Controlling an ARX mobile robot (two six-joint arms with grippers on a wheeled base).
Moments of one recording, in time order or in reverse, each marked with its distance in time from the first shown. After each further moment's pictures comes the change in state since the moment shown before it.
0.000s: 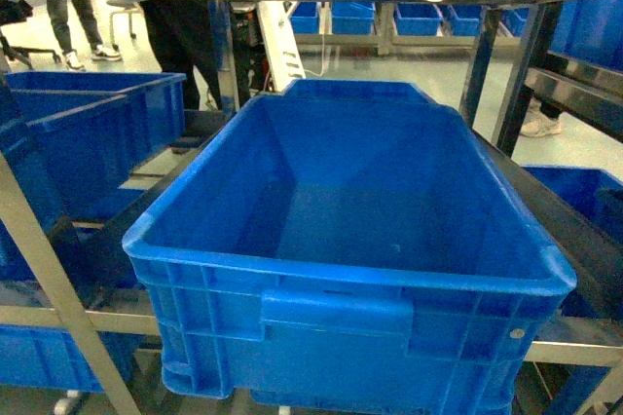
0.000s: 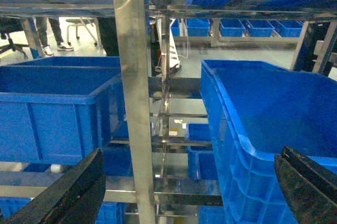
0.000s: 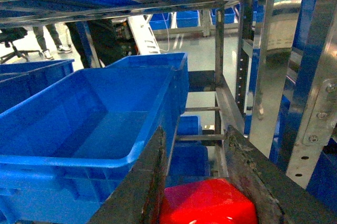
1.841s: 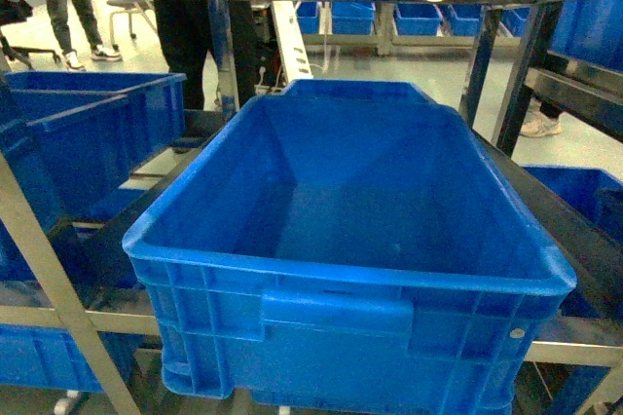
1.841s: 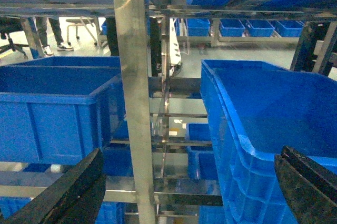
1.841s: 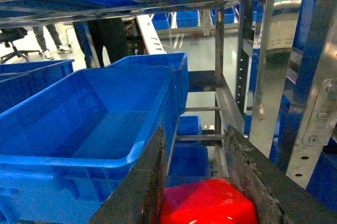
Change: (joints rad) left arm 0.000 0.000 0.000 0.000 0.000 0.000; right arm 0.000 0.000 0.000 0.000 0.000 0.000
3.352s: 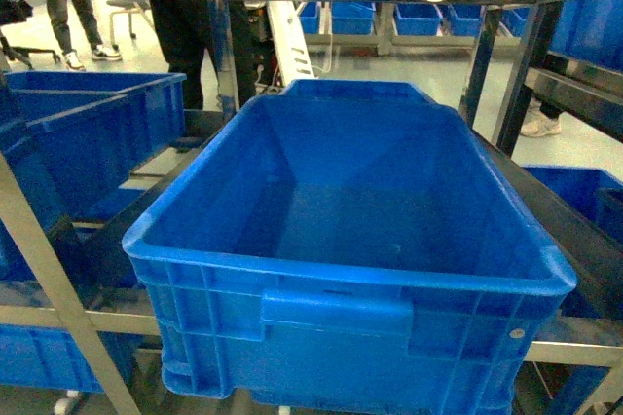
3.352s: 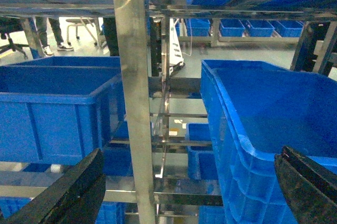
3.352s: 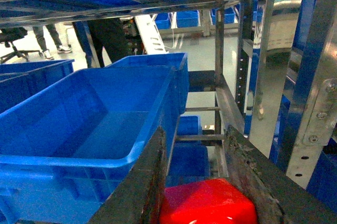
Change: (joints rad) left arm 0.000 0.000 0.000 0.000 0.000 0.000; right arm 0.000 0.000 0.000 0.000 0.000 0.000
